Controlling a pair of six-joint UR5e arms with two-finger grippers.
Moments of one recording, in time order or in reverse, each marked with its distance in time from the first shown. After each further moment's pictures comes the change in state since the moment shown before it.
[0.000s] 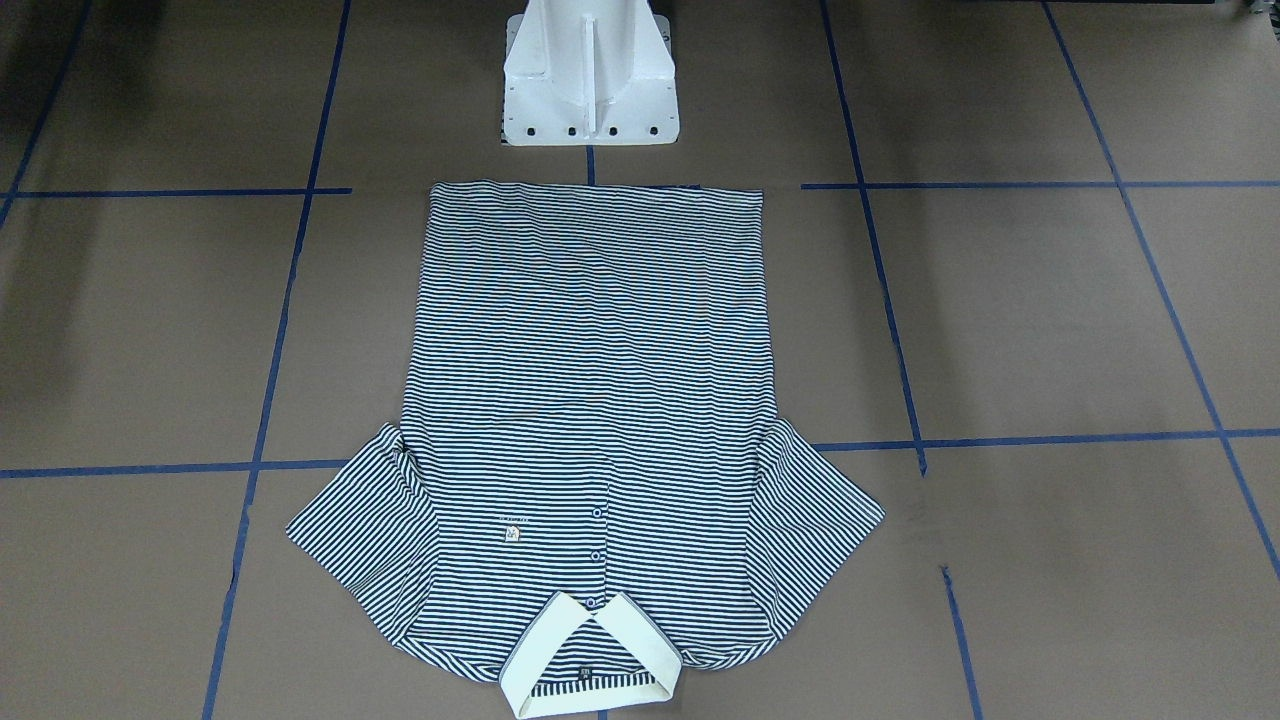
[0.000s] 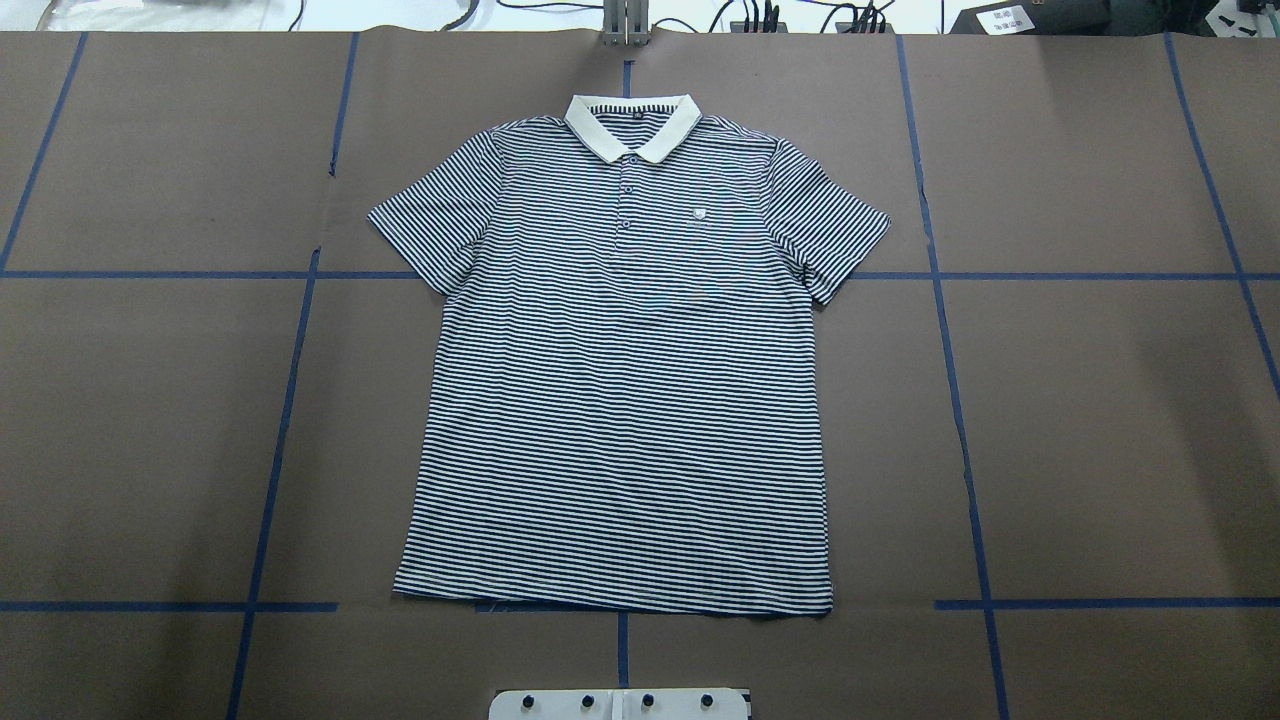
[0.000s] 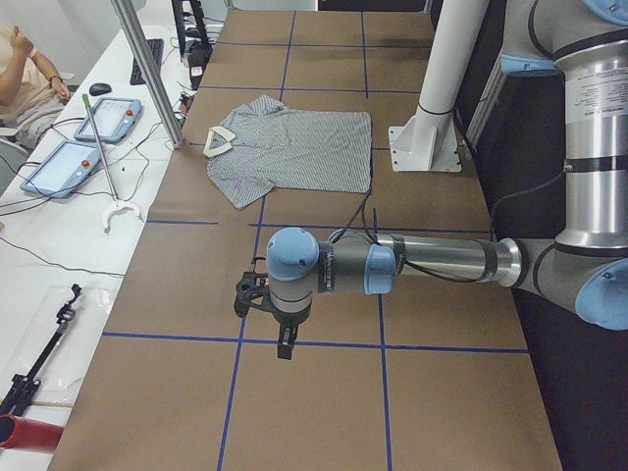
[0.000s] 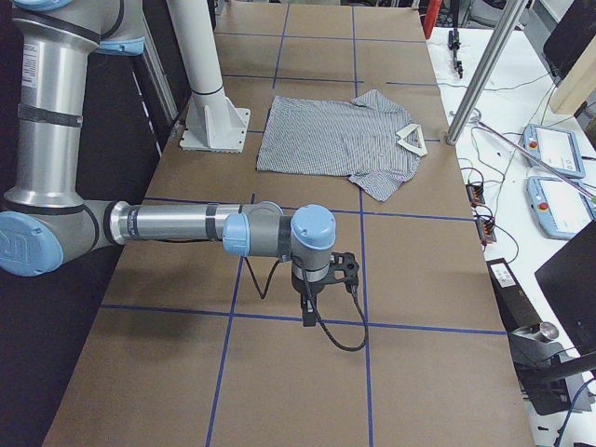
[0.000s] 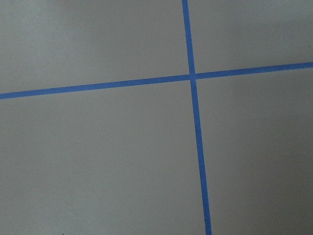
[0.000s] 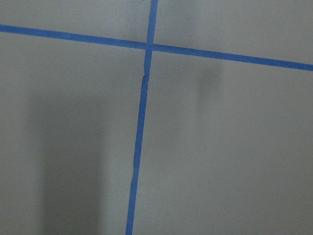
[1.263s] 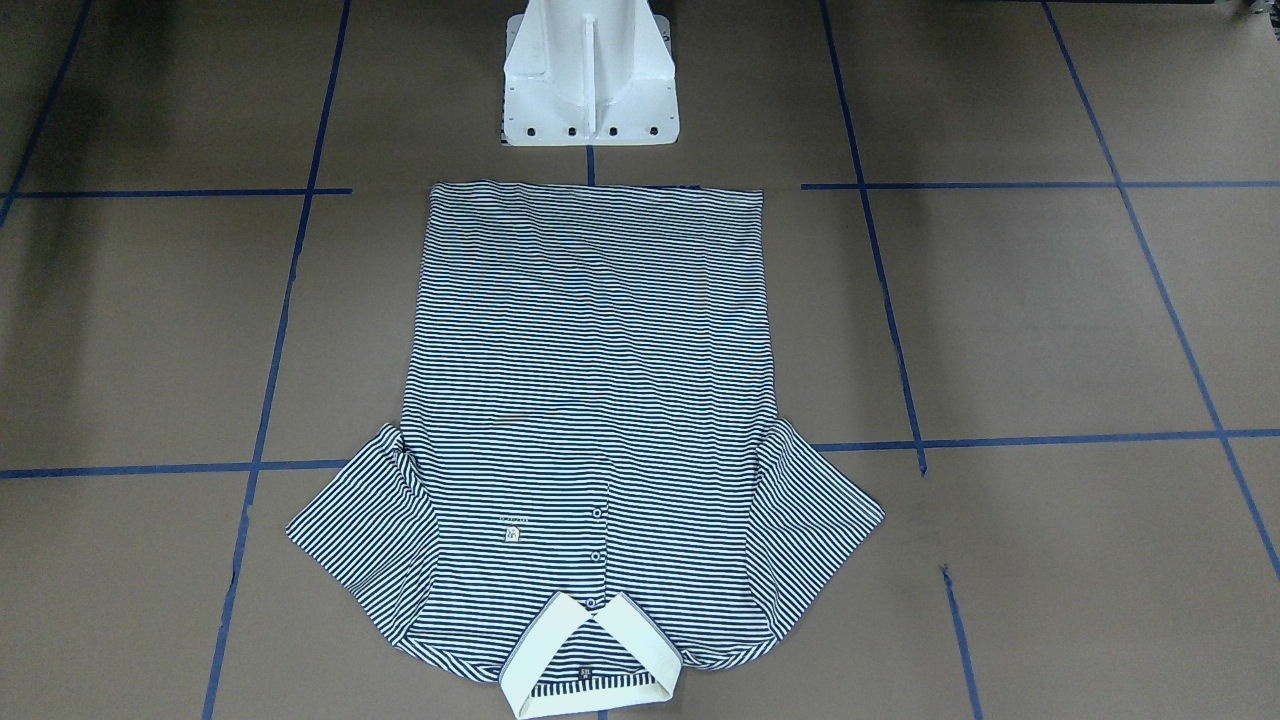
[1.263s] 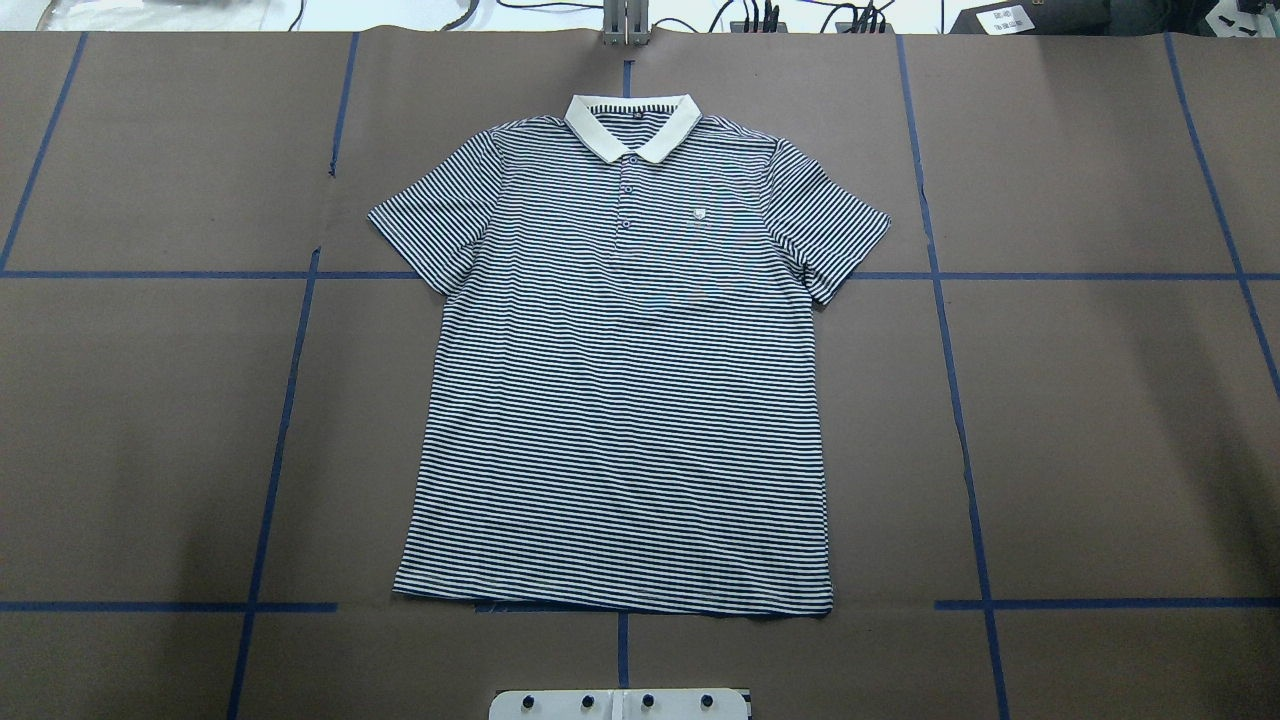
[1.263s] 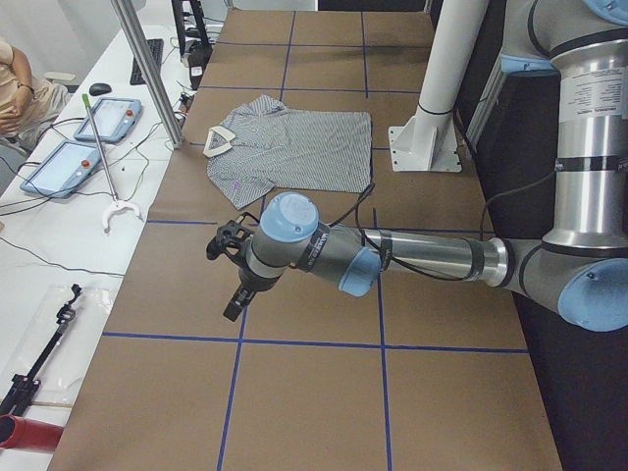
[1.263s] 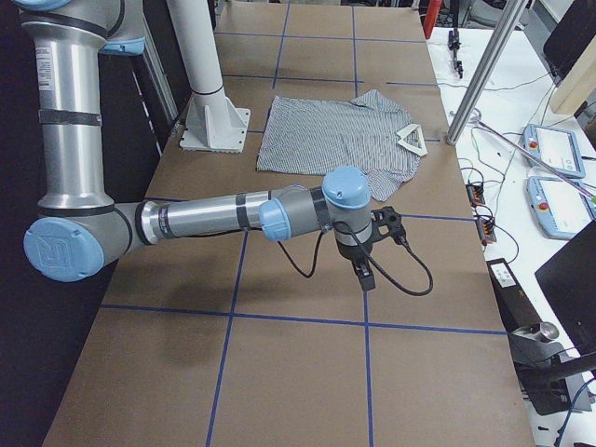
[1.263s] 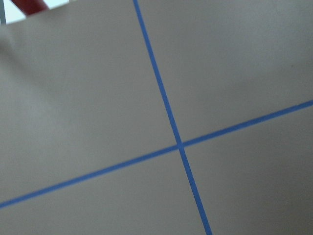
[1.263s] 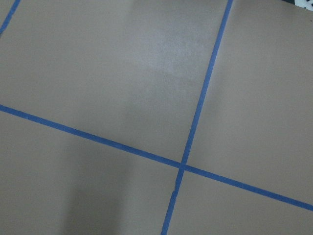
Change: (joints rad) left arm 0.006 -0.095 0.048 -0.551 0.025 -0.021; right arm -0.007 0.188 -0.076 0.225 0.058 0.035
